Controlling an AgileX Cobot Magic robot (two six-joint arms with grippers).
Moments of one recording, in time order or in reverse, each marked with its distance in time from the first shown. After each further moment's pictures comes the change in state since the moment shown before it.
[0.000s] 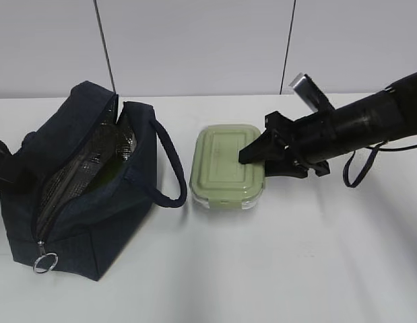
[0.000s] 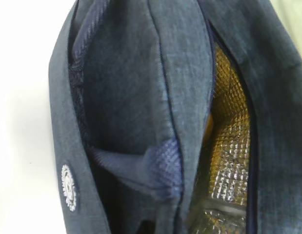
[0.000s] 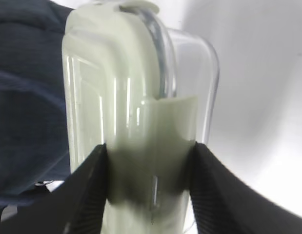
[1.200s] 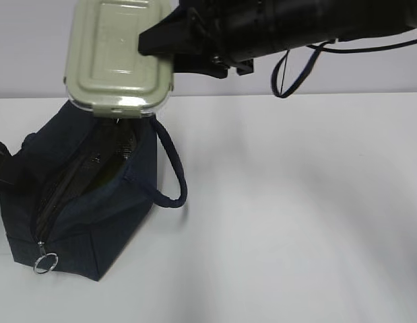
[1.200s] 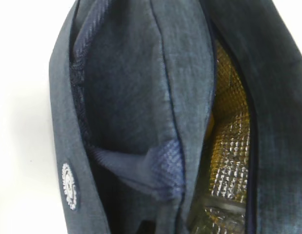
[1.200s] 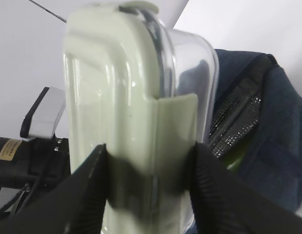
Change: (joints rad) left arm 0.000 0.000 0.000 0.004 0.006 0.000; right arm 0.287 -0.169 -0.272 0.088 -0.050 0.032
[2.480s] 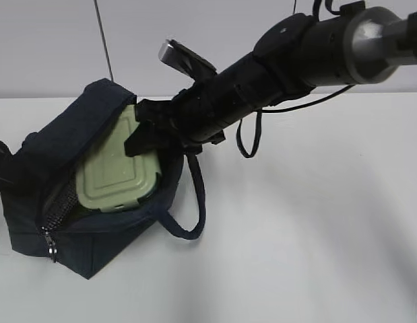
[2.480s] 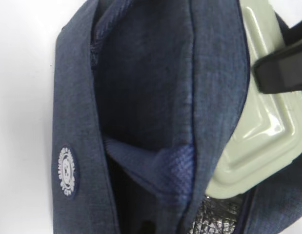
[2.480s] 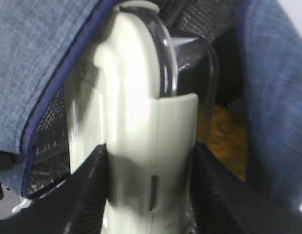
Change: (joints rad) left arm -0.002 -0.001 0.000 -0.019 0.009 0.000; right arm 0.107 0.245 -0.093 -0.332 -0.066 0.219
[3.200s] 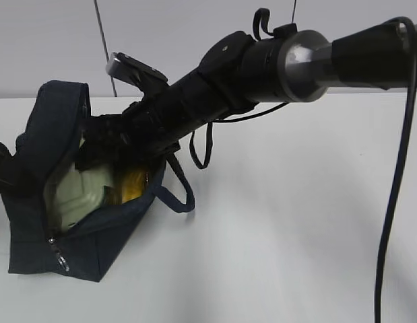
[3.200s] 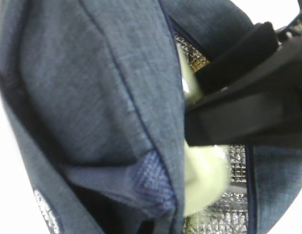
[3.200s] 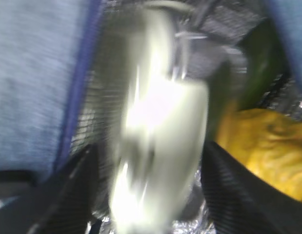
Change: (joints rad) left arm 0.000 -0.001 0.000 0.002 0.008 0.000; right arm 0.109 0.122 -0.149 0.019 -0.016 -0.005
